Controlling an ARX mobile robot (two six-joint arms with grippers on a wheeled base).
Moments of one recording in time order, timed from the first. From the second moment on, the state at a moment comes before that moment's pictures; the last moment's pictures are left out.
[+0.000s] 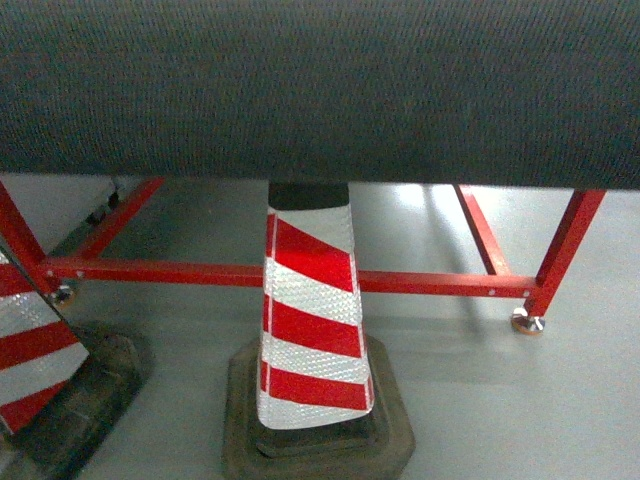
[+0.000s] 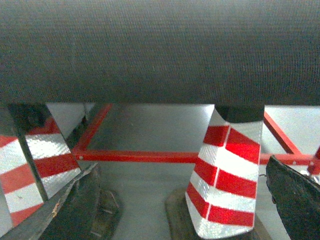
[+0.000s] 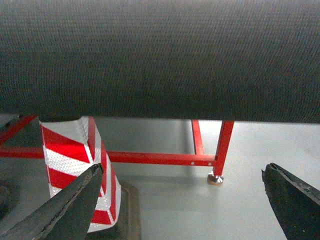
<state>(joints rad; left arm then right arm) 0.00 0.01 0.01 0.00 0.00 -0.01 0.00 0.00 0.01 -0.01 0.00 0.00</state>
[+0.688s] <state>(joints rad) 0.00 0.01 0.01 0.00 0.00 0.00 0.00 0.00 0.01 -0.01 0.00 0.00</state>
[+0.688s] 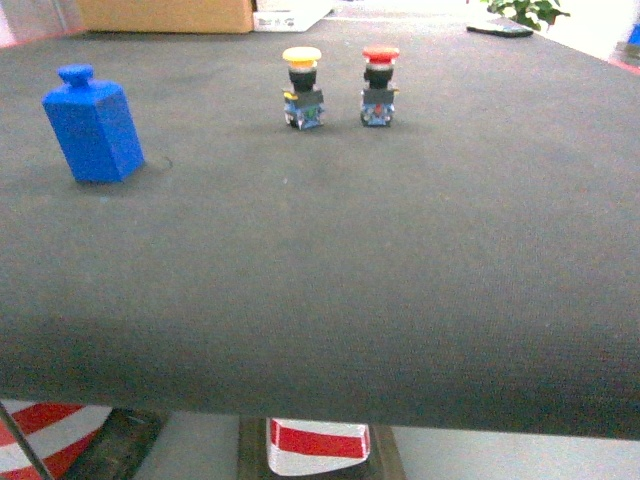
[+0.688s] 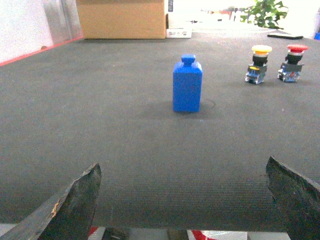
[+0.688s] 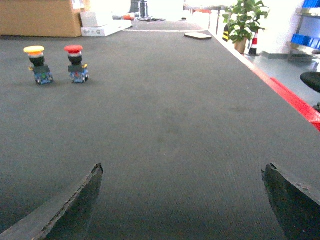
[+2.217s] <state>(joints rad) 0.00 0.01 0.01 0.00 0.00 0.00 0.00 0.00 0.01 0.00 0.00 0.00</state>
